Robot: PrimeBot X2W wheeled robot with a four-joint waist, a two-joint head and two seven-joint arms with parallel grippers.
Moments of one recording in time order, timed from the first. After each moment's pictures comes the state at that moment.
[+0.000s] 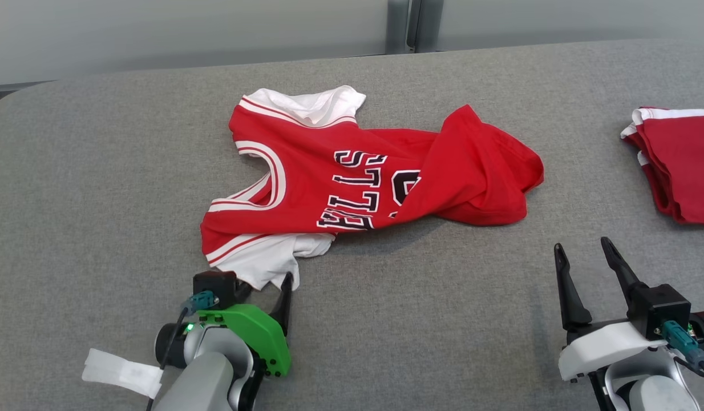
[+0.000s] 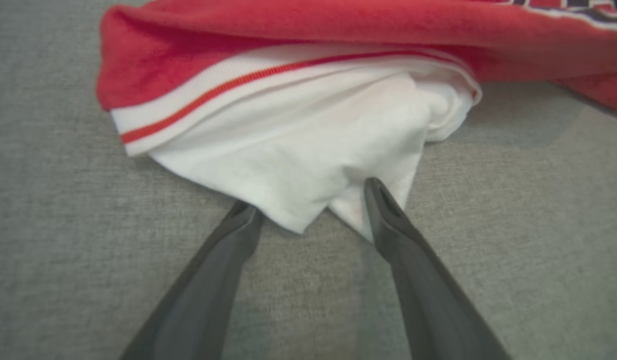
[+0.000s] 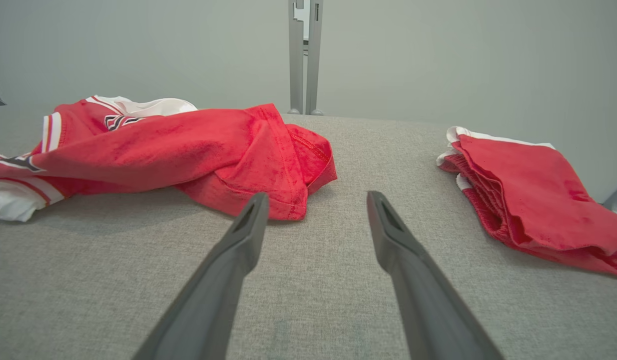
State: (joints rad) left arm -0.44 0.06 -0.47 0.90 -0.53 -0.09 -0.18; right arm -0.01 -0.05 -0.07 0.06 0.00 0.13 -0.16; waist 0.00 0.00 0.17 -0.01
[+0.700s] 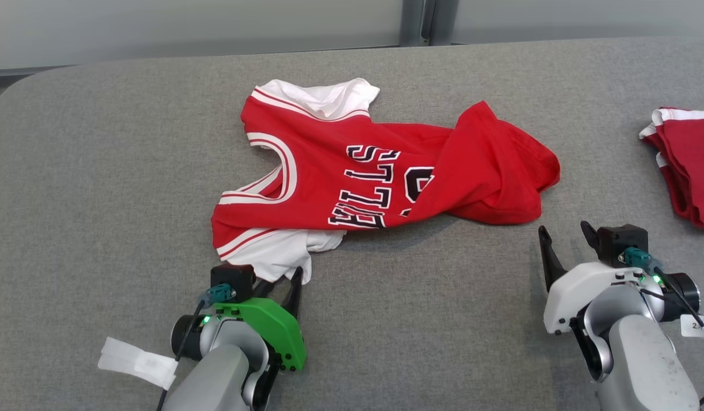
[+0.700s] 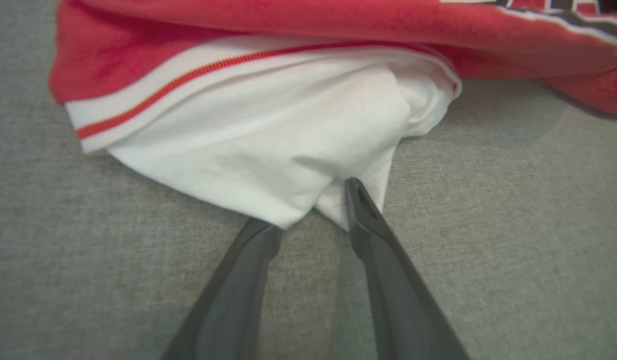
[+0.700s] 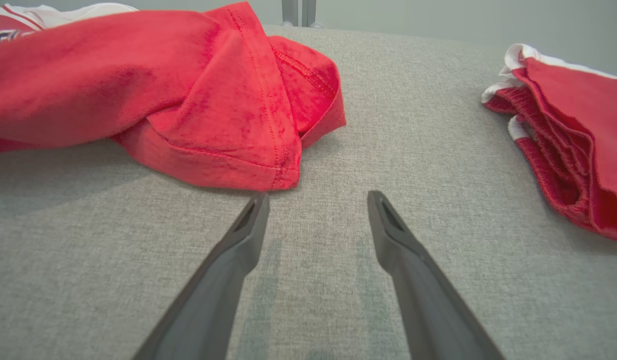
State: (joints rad) left arm -0.47 0.05 -0.60 0.88 -0.64 -0.05 -0.18; right arm -0.24 -0.05 -0.11 0.35 -0.05 0.13 0.04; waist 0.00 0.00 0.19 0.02
